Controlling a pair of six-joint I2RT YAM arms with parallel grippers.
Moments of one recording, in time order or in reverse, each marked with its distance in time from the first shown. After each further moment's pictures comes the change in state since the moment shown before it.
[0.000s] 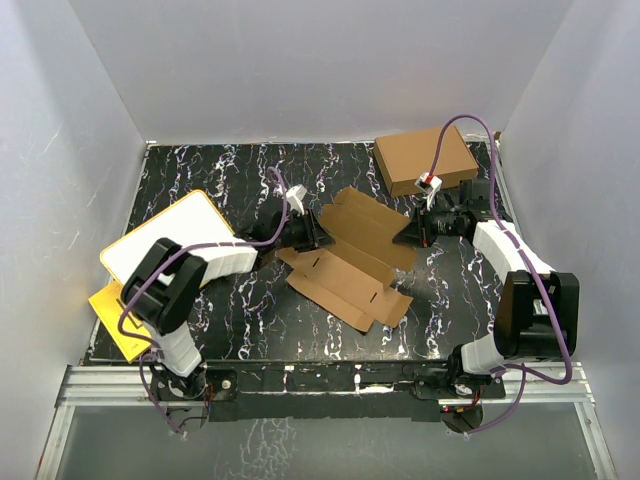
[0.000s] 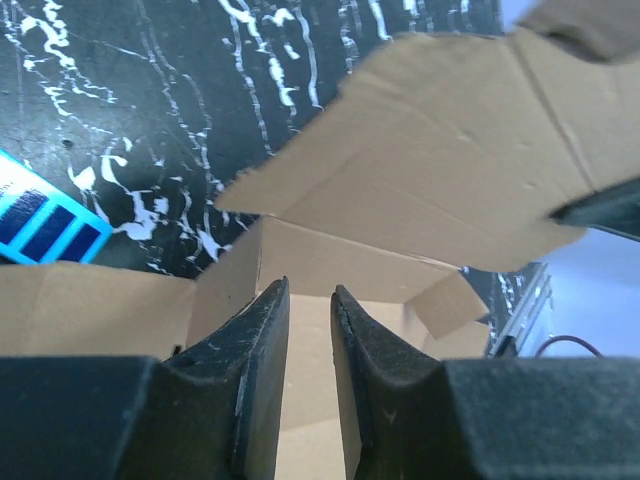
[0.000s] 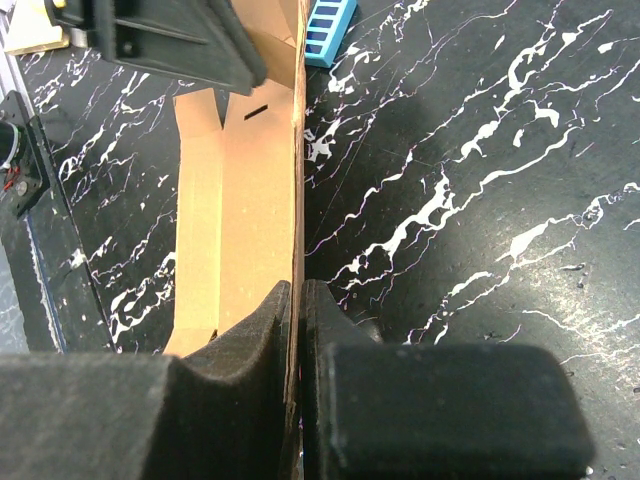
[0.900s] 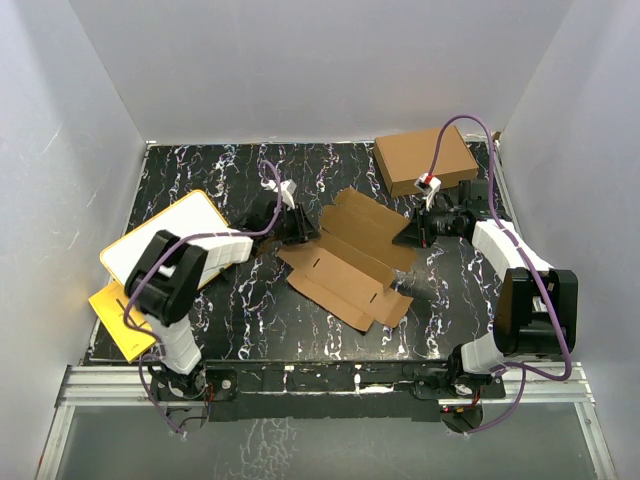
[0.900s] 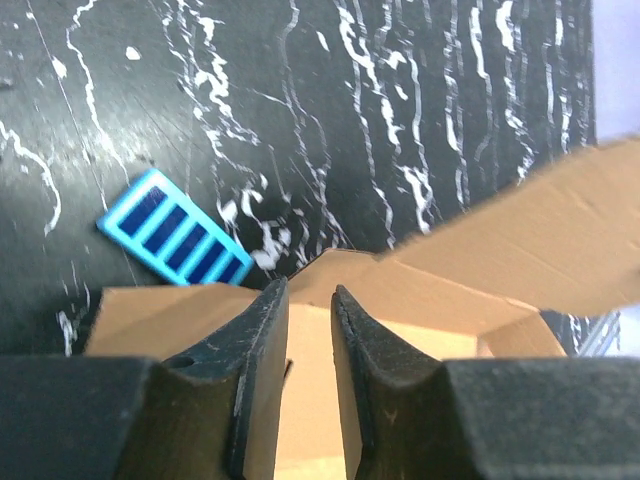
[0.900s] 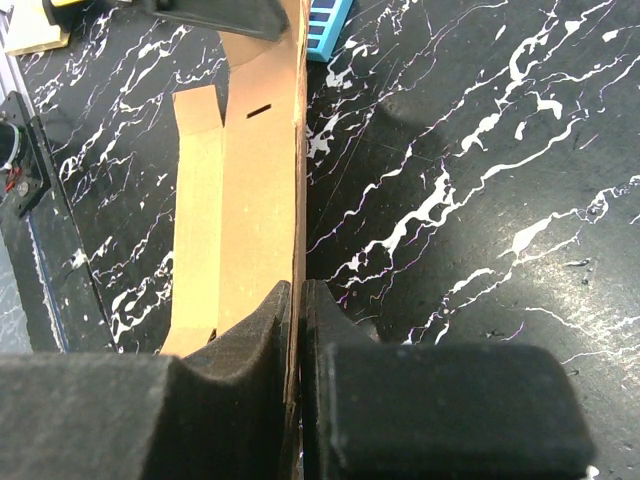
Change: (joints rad) left arm 0.080 0.140 0.114 -0.112 -0.036 0.104; right arm 0.001 0.016 0.000 0.000 0.001 0.003
